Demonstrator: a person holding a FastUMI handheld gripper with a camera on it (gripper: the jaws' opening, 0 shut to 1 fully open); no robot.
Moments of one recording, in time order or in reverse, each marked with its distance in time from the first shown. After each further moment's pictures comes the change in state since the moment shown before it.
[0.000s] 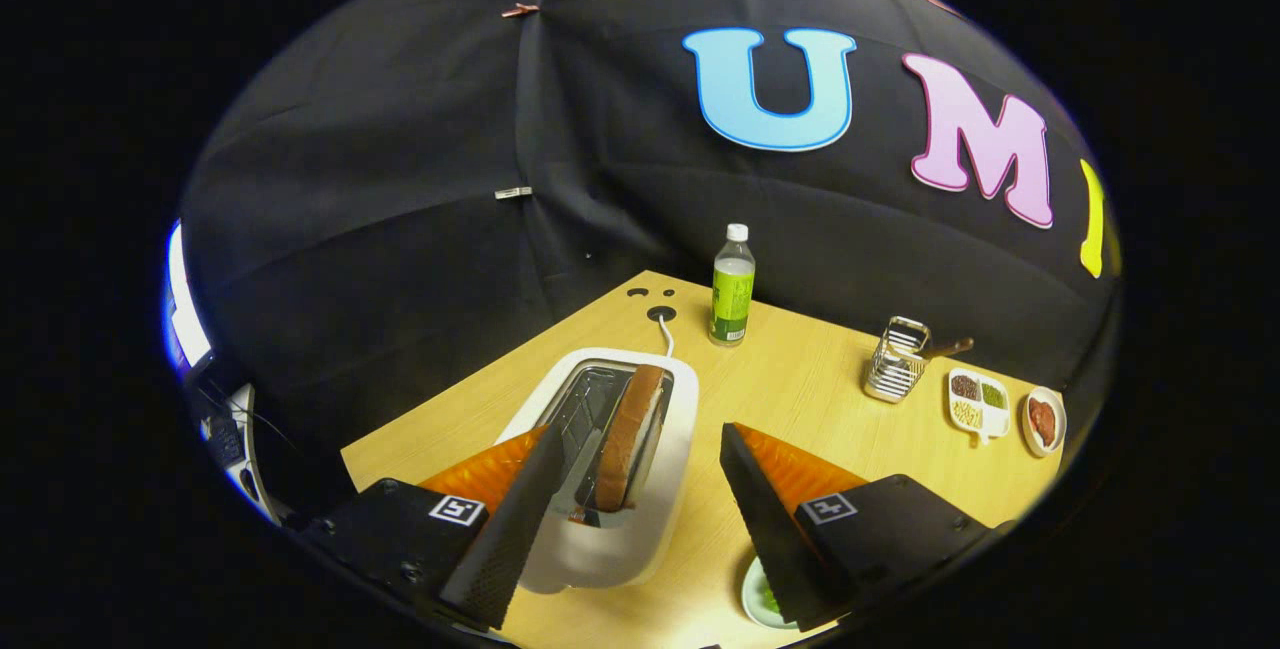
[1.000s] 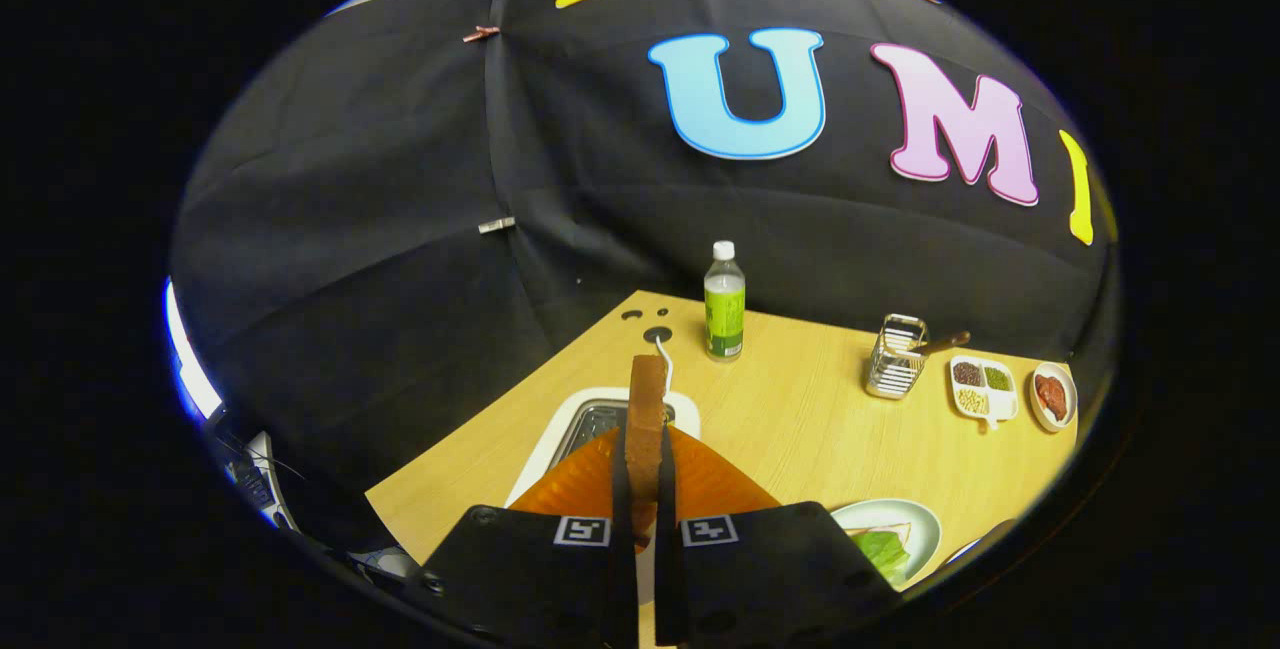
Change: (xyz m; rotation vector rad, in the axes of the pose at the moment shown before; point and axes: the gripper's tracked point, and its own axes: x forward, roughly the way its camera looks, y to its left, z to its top) arm -0.017 -0.004 0.047 0.078 -0.085 -0.012
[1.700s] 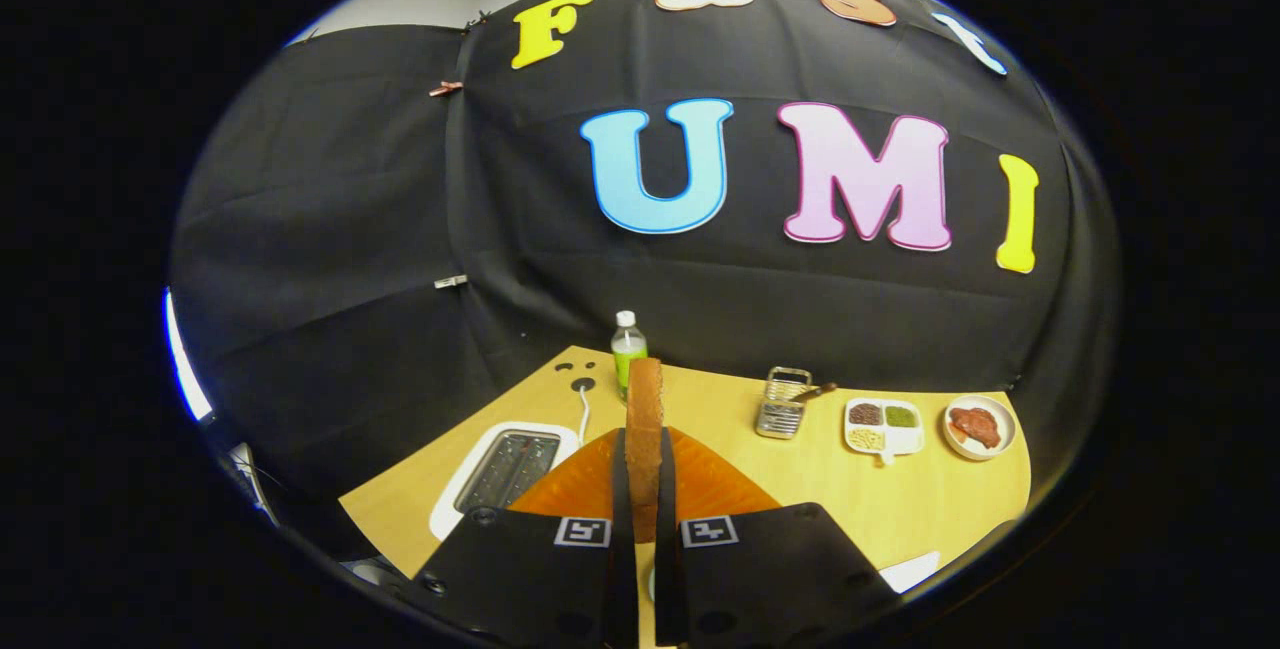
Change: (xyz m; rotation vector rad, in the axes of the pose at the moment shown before) arm -0.104 -0.107 0.037 0.000 -0.112 -0.150
